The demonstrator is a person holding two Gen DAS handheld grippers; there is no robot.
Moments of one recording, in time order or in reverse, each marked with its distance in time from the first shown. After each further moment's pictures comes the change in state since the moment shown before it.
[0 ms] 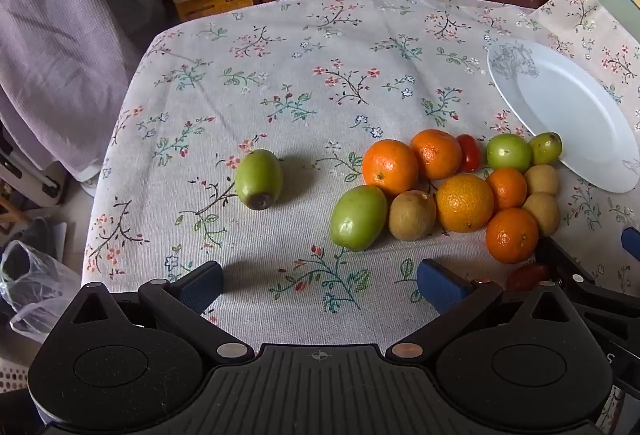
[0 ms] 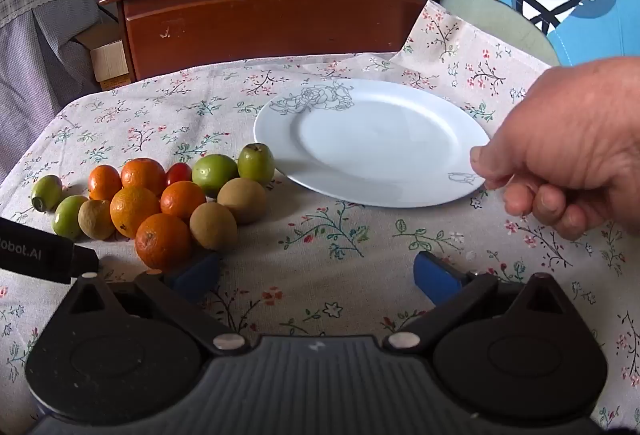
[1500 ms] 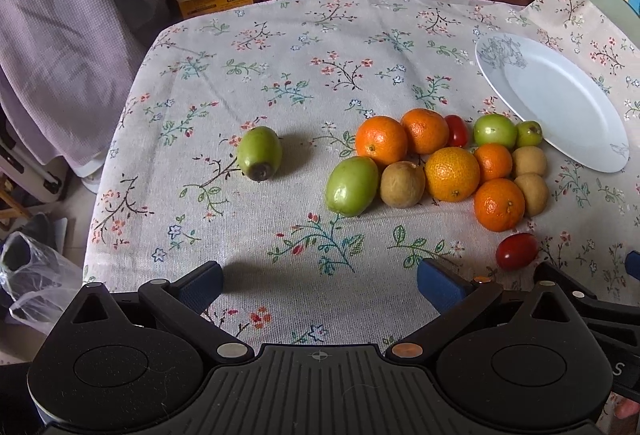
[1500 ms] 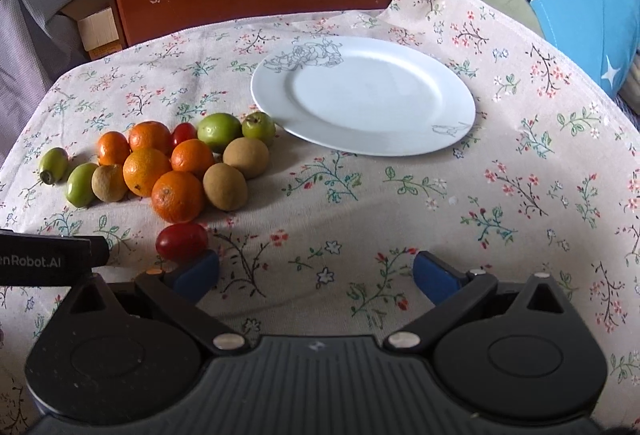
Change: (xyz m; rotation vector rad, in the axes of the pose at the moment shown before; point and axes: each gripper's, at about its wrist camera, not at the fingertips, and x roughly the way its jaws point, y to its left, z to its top) left arm -0.013 0.003 -0.019 0.009 -0.009 -0.012; right arm -0.023 0.010 0.001 0.026 0.177 -0.040
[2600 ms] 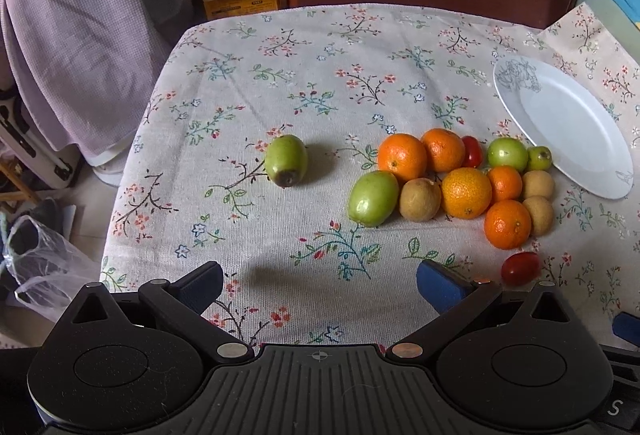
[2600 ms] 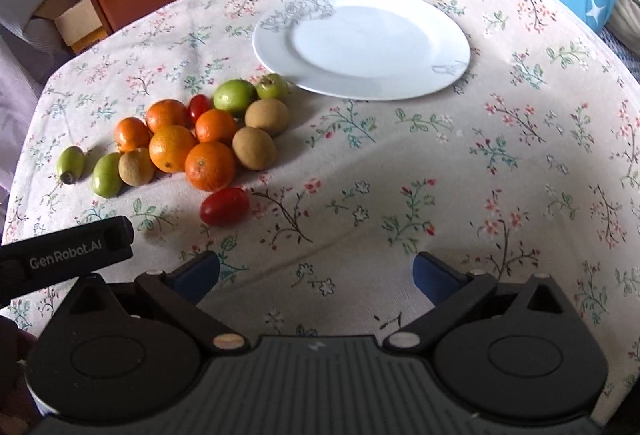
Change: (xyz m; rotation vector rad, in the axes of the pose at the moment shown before) left arm -0.011 0.010 0.003 -0.075 -0.015 0.014; right arm -0.013 0.017 0.011 0.110 0.151 0.015
